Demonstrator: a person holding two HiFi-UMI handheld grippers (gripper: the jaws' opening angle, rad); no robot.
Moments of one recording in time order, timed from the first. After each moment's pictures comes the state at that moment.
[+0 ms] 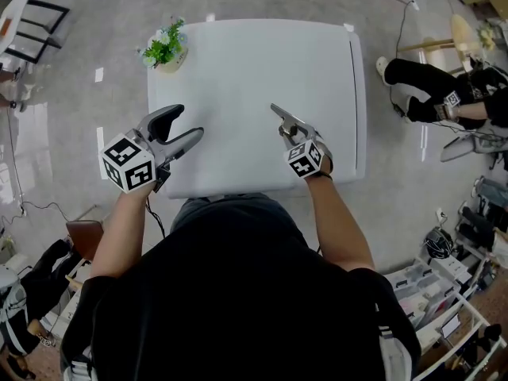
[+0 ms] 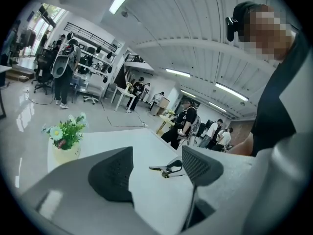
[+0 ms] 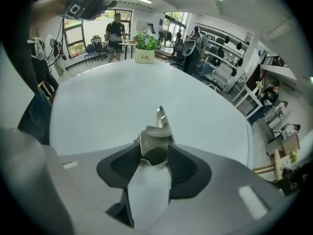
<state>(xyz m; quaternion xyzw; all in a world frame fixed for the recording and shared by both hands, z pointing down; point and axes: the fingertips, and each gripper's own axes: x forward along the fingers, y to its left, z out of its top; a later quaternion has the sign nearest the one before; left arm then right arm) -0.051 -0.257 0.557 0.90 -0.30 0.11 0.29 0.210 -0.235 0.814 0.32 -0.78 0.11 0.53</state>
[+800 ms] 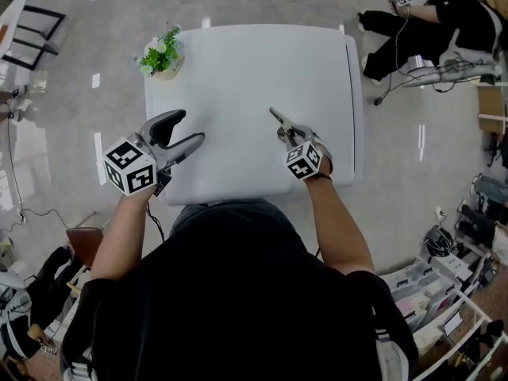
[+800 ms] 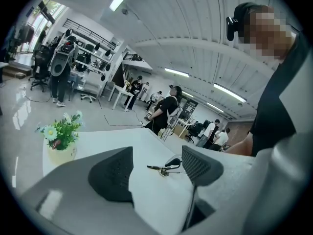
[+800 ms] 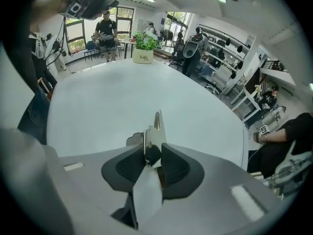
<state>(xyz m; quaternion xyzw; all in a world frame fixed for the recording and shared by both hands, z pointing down) -0.048 -0.264 0.561 0.91 -0.28 0.11 0.30 0.209 -0.248 0.806 0.32 -0.77 0.09 0.54</state>
